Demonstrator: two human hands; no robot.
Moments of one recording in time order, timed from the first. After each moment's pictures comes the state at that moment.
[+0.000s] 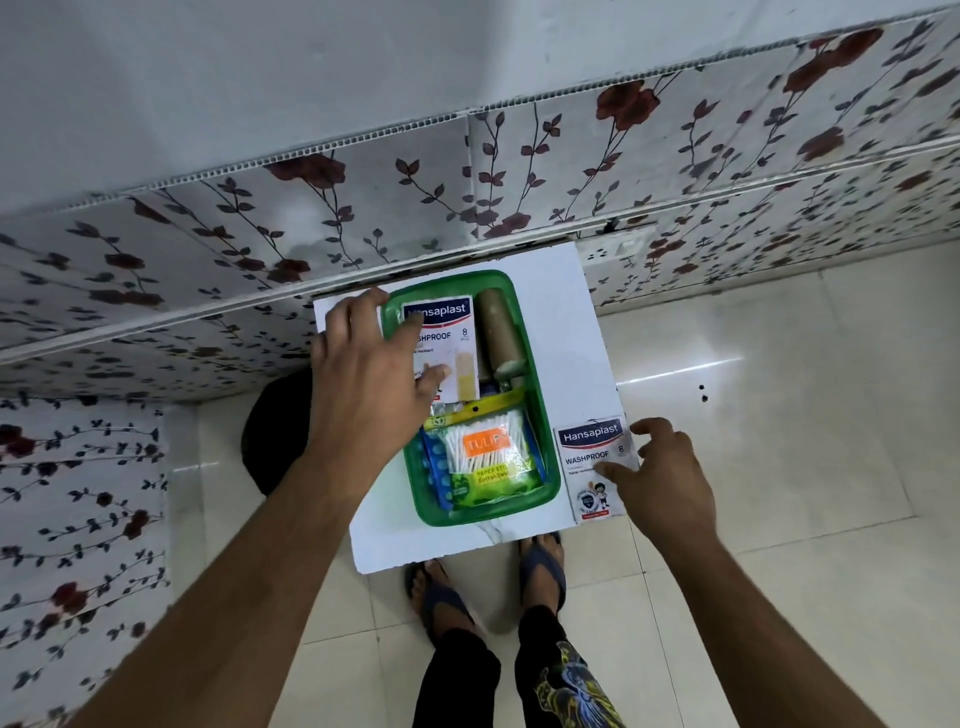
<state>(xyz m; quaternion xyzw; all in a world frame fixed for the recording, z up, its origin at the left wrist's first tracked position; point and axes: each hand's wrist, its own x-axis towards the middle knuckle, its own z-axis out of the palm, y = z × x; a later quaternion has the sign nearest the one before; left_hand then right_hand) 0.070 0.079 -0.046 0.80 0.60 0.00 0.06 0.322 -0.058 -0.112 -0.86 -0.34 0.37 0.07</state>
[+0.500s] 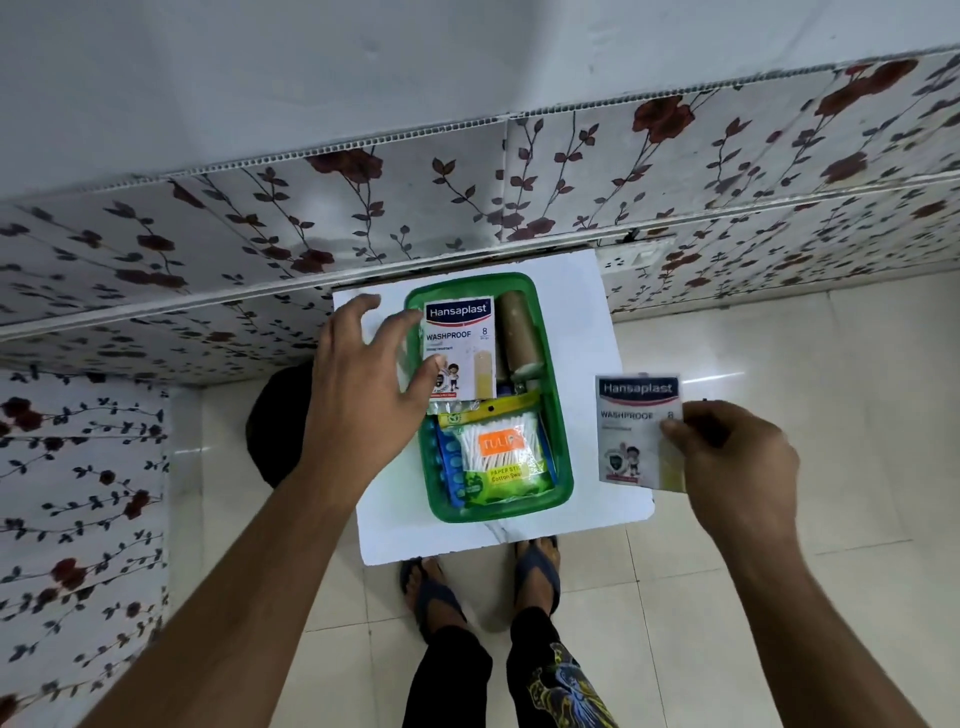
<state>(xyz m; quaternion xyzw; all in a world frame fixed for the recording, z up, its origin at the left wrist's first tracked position) 0.051 0.066 -0.041 0.72 0.65 0.12 0.20 0.328 -0.035 -0.028 -0.87 -0.32 0.30 0.23</state>
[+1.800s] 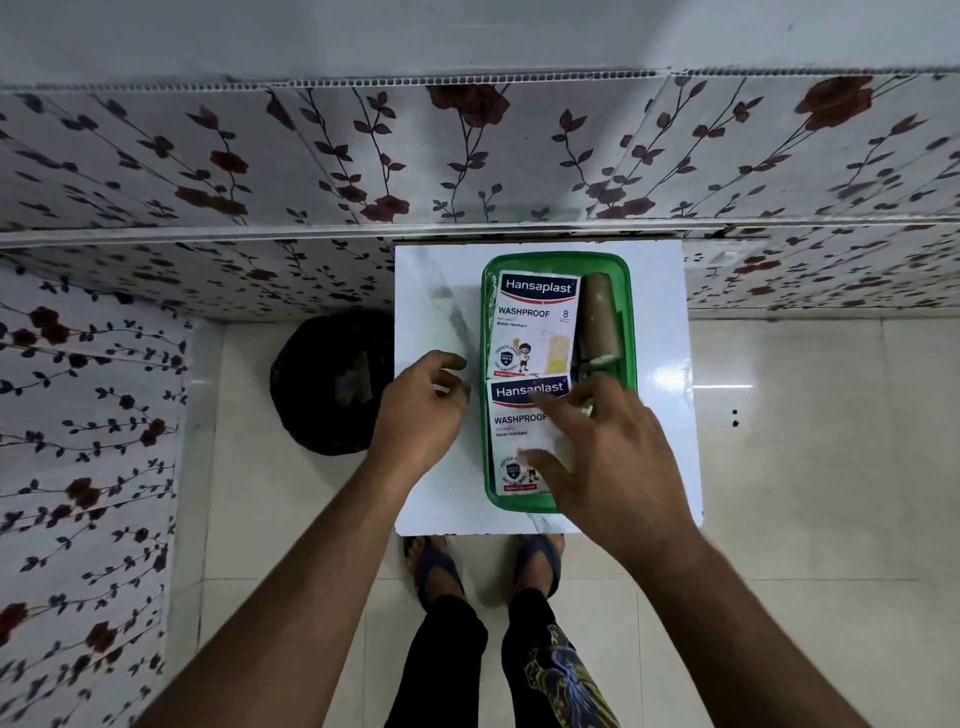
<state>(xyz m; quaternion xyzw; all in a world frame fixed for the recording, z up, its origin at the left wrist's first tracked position) 0.027 0.039 -0.097 0.44 0.74 0.17 0.48 0.214 -0.010 -0.046 -0.66 -0.73 0.20 0.06</state>
